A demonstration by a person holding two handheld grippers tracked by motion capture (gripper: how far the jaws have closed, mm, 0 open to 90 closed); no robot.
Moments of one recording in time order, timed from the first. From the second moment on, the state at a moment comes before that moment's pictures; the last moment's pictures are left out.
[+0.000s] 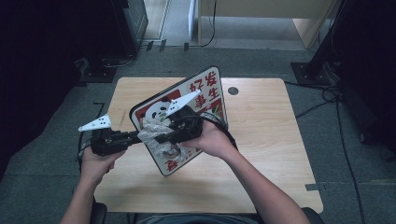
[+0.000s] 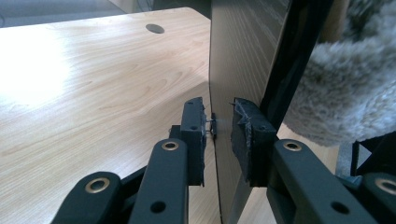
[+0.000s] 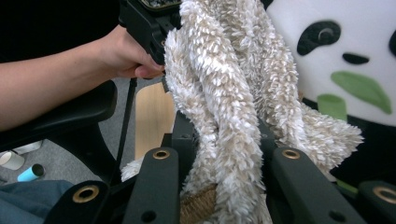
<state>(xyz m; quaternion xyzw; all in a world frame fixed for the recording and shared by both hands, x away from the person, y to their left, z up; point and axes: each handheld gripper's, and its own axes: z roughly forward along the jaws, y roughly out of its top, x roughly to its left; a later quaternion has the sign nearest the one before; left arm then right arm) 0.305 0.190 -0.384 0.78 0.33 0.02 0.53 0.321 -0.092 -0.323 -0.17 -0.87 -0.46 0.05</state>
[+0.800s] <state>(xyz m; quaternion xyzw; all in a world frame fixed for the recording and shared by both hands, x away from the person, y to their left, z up) 0.303 0.188 -0.384 0.78 0.32 0.02 0.54 0.313 -0.100 -0.360 -0.17 -0.87 -0.46 0.07</state>
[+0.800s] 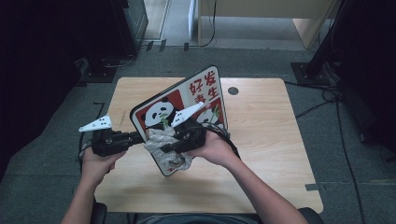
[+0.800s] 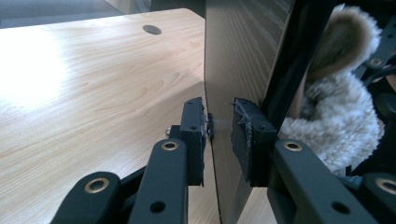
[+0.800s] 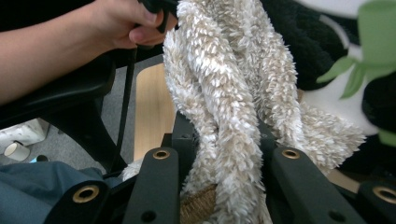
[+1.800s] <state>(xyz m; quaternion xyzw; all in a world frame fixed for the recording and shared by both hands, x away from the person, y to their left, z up) 0.301 0.186 -0.385 0.78 0.32 0.02 0.53 0.302 -0.110 -0.422 -0.18 -0.88 -0.43 0.09</state>
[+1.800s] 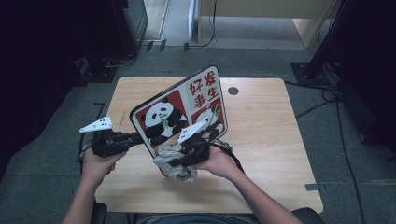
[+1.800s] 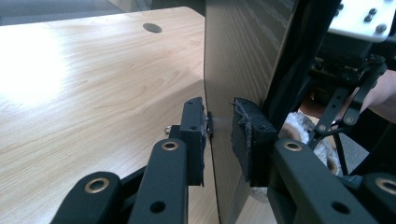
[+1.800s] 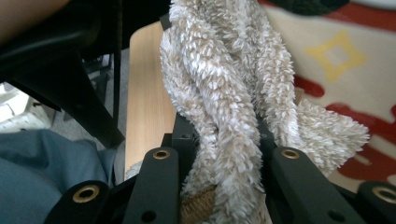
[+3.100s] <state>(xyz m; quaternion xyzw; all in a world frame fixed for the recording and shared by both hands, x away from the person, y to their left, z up) 0.305 0.186 -0.385 0.78 0.33 0.01 0.53 0.292 -0.127 -0.471 -0.19 -0.89 -0.40 0.11</state>
